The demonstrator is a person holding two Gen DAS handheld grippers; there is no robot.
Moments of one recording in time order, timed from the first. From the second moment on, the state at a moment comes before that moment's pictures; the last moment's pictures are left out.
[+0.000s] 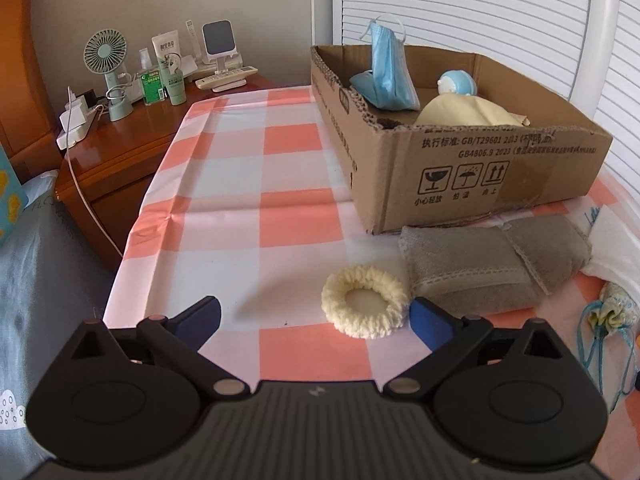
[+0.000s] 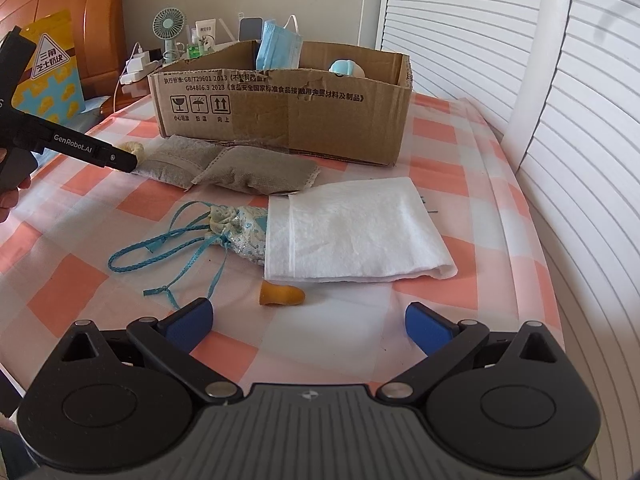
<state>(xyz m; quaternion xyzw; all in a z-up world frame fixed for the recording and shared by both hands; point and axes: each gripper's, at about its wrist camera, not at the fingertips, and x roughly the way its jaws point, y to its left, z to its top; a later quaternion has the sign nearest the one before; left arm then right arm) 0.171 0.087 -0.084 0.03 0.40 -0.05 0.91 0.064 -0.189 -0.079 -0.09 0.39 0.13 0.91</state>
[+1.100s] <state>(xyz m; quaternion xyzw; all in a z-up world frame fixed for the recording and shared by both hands) 0.170 0.075 -0.081 0.03 0.38 -0.12 0.92 0.060 -0.175 -0.072 -0.10 0.36 0.15 0.92</state>
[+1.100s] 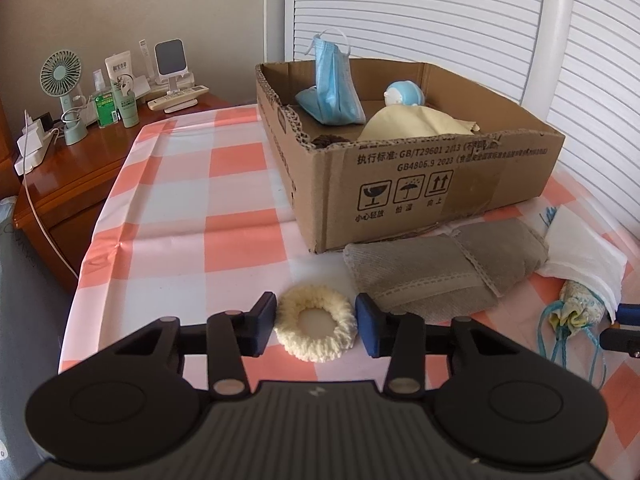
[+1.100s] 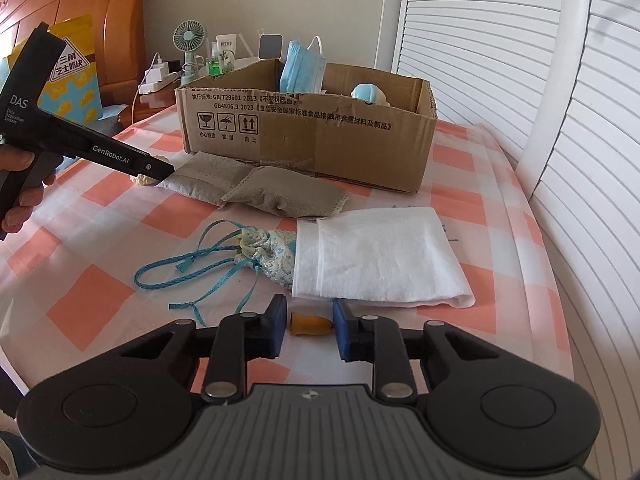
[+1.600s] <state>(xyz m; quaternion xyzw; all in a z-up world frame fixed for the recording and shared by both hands) 0.153 0.078 -0.063 0.05 0.38 -0.16 0.91 0.045 -0.176 -0.057 -0.12 0.35 0.16 0.92</state>
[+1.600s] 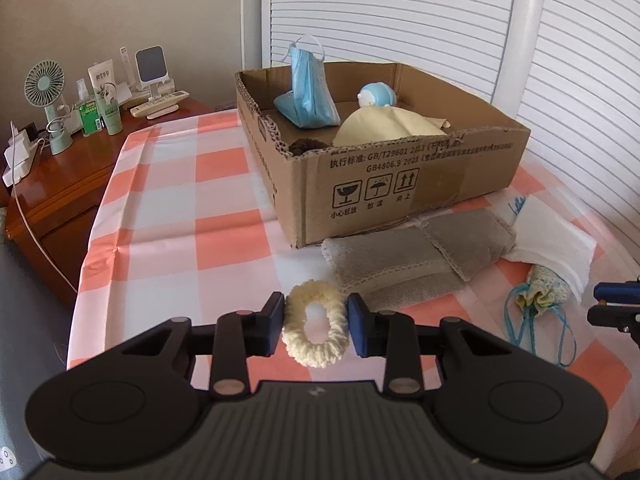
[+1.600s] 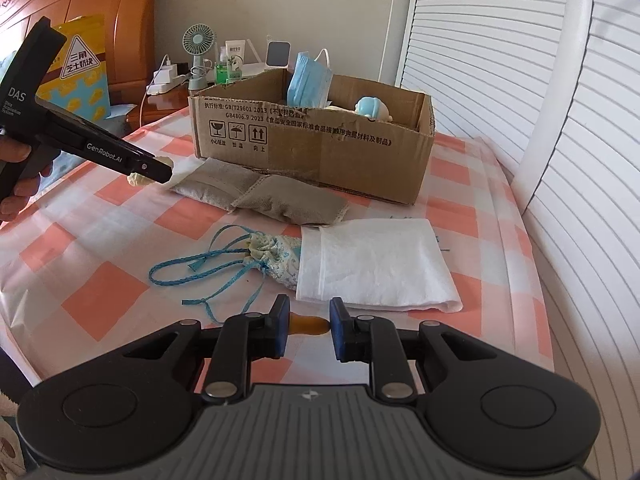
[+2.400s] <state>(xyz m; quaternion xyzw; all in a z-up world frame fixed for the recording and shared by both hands) 0.180 0.027 0.035 0.08 0.31 -0.25 0.91 0.072 -0.179 0.011 -0.20 0.27 0.20 0.92</state>
